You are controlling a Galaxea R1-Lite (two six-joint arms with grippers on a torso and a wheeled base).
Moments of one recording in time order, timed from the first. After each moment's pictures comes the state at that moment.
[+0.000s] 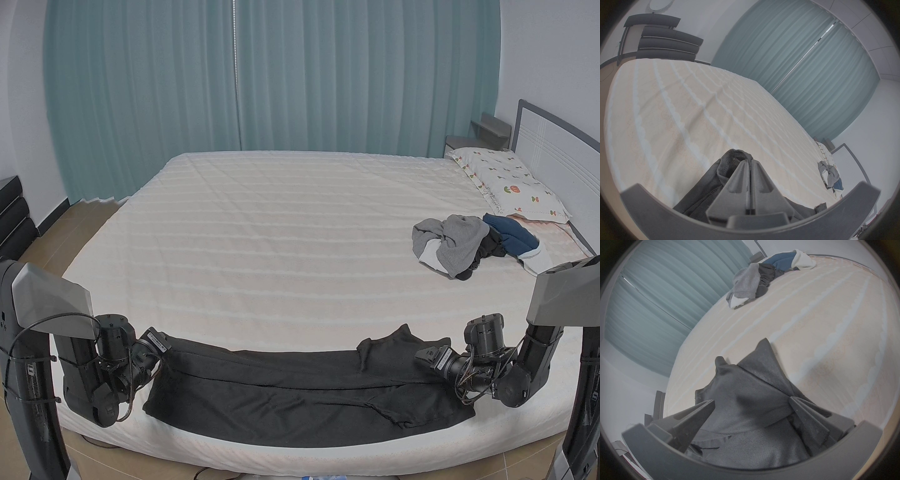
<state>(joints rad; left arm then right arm) -0.10 2.29 -0.30 -1.55 0.10 -0.80 0.28 2.24 -0.43 -1.07 -0.05 0.88</state>
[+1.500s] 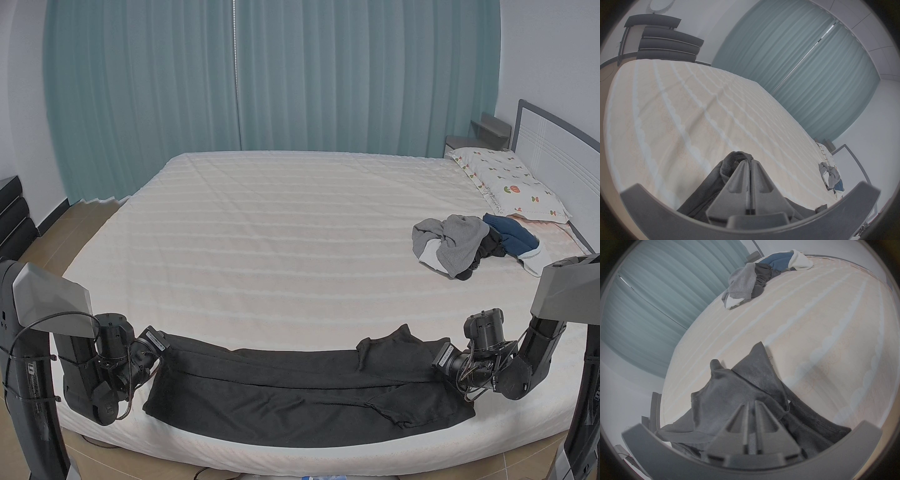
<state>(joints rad) -0.09 2.30 -0.32 -1.55 0.10 -0.79 0.27 2.21 -0.48 -0.96 -0.07 0.88</state>
